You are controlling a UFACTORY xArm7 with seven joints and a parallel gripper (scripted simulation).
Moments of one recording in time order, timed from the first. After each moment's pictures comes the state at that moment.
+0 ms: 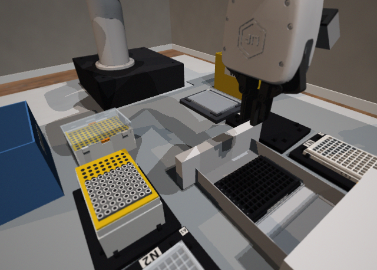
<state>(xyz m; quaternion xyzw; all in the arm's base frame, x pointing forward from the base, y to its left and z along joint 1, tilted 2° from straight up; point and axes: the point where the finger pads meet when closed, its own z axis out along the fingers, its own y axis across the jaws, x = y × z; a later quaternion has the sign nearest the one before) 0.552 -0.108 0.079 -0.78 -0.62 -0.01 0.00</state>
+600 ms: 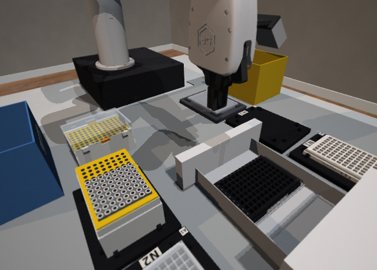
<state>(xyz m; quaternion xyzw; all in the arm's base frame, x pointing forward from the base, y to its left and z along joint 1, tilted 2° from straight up) 0.476 -0.090 0.065 -0.78 -0.62 -0.01 0.00</state>
